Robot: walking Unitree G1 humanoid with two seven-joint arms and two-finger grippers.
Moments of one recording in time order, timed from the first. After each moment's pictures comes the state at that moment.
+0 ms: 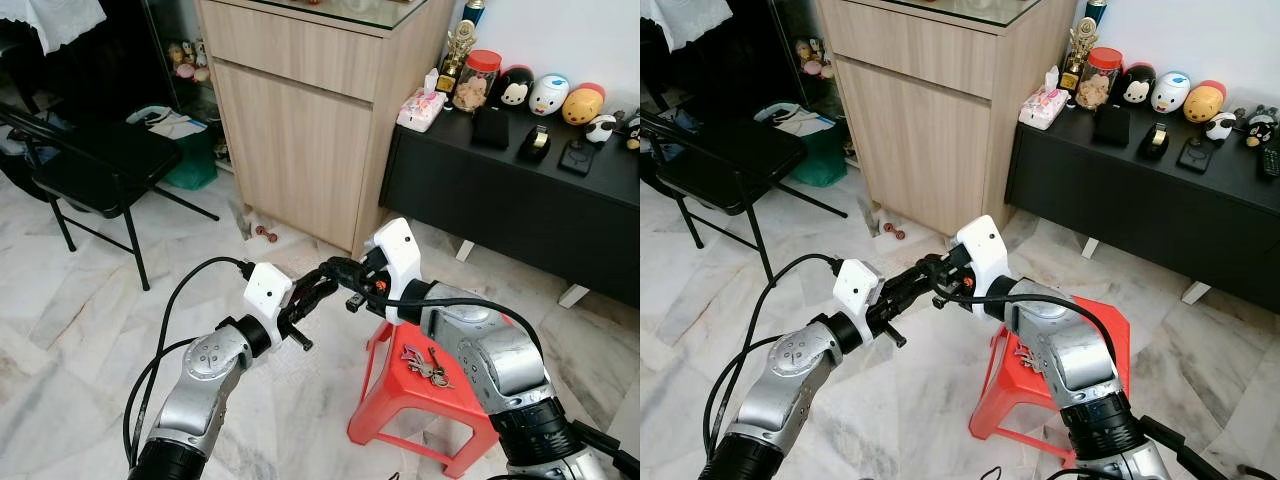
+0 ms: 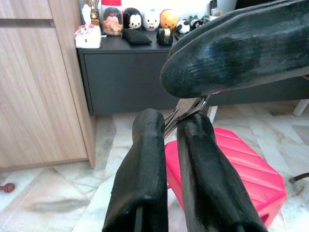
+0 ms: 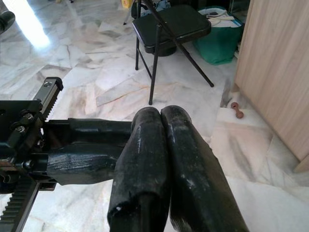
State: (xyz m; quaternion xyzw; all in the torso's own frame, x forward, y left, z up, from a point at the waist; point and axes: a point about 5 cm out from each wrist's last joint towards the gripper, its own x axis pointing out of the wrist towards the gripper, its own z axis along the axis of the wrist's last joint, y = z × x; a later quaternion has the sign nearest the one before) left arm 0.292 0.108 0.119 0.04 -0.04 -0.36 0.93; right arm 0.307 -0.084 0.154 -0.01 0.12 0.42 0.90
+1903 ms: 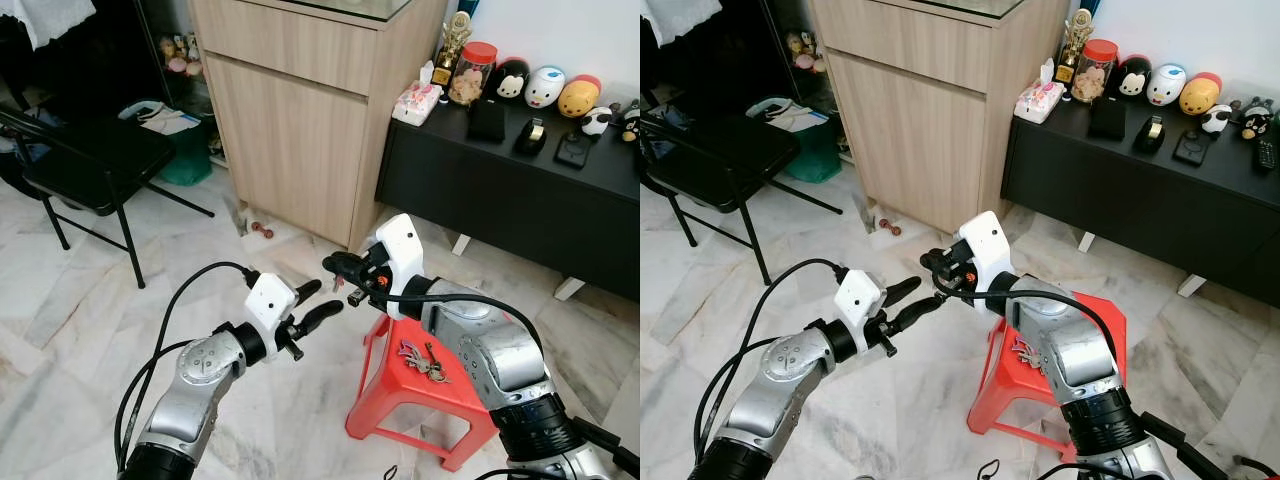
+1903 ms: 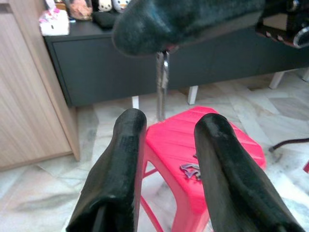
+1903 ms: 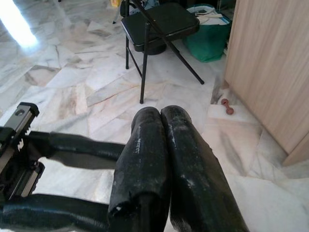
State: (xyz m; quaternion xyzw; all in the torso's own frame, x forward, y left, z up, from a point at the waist) left arm 0.284 0.109 0.114 0.08 -0.01 -0.41 0.91; right arm 0.312 -0.086 0.155 -0.01 0.11 0.40 0.91
